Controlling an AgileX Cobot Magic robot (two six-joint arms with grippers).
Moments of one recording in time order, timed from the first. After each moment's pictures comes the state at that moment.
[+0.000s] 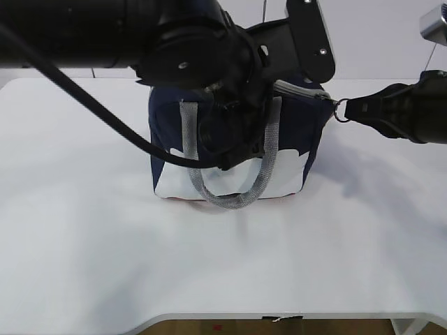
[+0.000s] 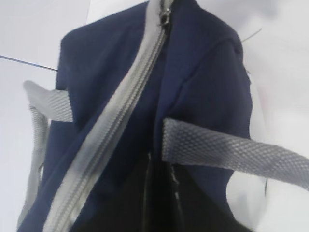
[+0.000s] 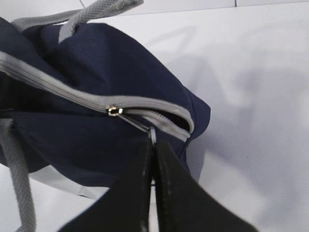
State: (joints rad) left arm -0.95 1.84 -1.48 0.69 0.60 0.06; right arm 0.05 1.37 -0.73 1.81 0.40 -1.69
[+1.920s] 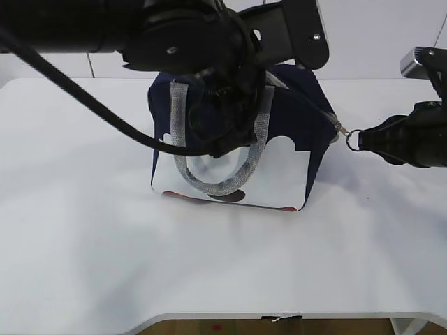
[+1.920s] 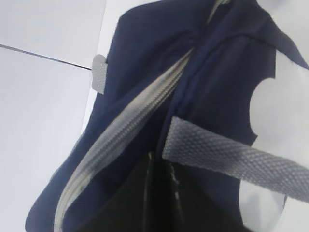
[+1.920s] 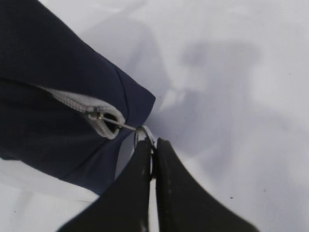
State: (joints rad) left arm -0.94 1.81 -1.49 0.74 0.64 0.05; right arm 0.06 1.45 -0.72 1.75 0.21 -1.70
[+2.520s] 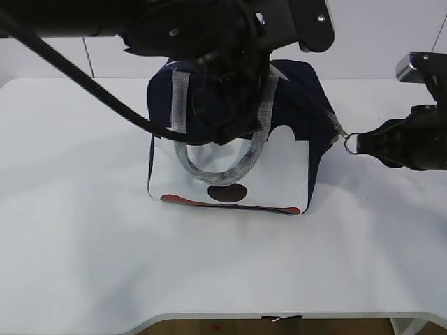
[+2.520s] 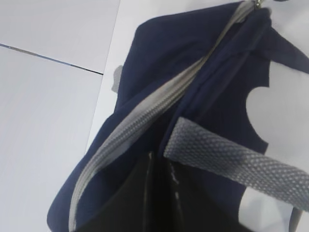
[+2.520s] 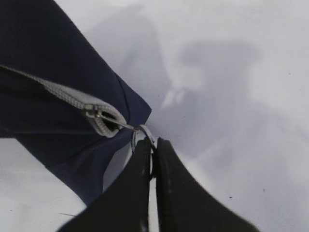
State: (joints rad) left arm -0.94 1.81 -1.53 0.75 0.65 0.04; right arm 0.06 1.47 -0.72 1.76 0.20 -1.71
